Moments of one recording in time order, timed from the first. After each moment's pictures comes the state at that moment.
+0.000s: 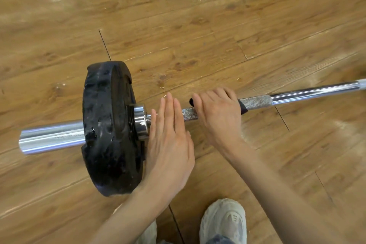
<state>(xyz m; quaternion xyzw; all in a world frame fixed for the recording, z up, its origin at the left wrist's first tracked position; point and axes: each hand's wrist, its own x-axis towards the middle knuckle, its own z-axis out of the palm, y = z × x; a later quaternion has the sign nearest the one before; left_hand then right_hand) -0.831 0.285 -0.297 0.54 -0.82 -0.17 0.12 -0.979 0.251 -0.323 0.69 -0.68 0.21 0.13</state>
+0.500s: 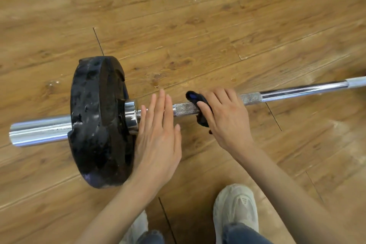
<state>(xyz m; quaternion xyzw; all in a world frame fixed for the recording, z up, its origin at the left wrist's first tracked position) -0.830 0.280 -0.300 0.53 -0.81 -0.20 0.14 -1.015 0.272 -0.315 0.72 -0.68 0.15 0.06</state>
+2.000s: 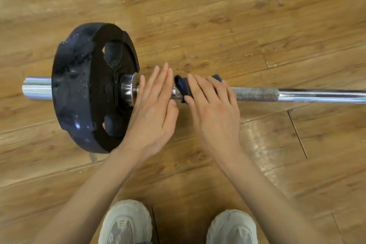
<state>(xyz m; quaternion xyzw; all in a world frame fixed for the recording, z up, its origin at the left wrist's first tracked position) -0.838 0.214 -0.301 0.54 -0.78 -0.24 0.17 -0.991 0.232 -0.324 0.72 -0.66 0.22 0.09</state>
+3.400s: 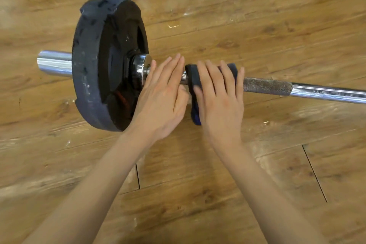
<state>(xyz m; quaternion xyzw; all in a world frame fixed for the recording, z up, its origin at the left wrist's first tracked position) -0.852 0.111 -0.305 0.55 -0.80 -0.18 0.16 -0.997 0.128 -0.351 0.69 -0.66 0.23 0.16</state>
